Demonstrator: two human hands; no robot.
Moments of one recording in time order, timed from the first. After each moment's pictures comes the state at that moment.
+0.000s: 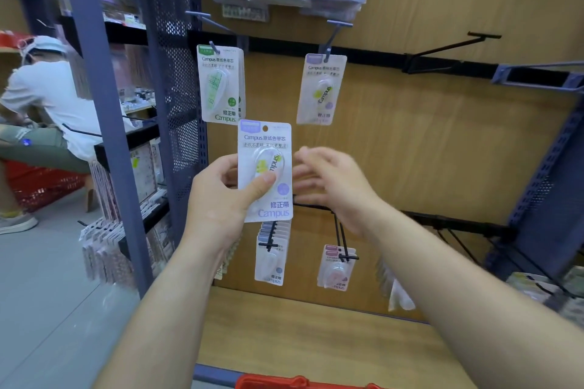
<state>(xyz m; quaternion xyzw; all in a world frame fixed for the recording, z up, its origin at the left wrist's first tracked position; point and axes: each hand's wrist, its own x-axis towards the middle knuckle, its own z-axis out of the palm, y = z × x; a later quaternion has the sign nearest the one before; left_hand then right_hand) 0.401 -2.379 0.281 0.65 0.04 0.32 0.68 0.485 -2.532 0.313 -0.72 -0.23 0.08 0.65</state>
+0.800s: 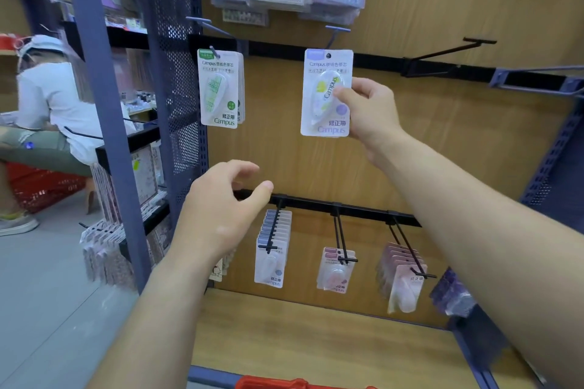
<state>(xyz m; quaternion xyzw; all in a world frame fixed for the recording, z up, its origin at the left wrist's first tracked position) 0.391 -2.370 0.282 0.84 0.07 0.34 0.42 0.543 -2.543 0.388 -0.70 -0.21 -0.12 0.68</state>
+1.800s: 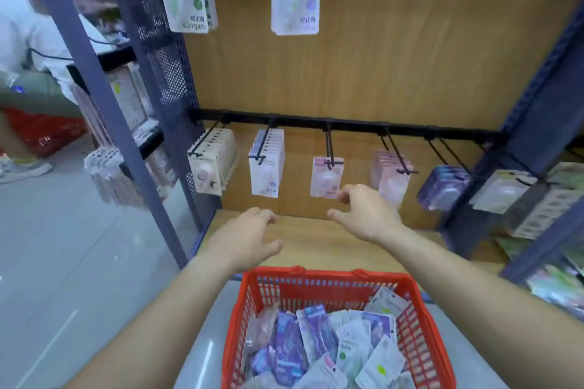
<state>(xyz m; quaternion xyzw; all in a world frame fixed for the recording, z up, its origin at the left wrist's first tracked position) 0.367 -2.416 0.117 0.99 0.03 -0.05 0.16 0.450 -2.642 0.149 -0.97 -0.15 0.04 0.18</state>
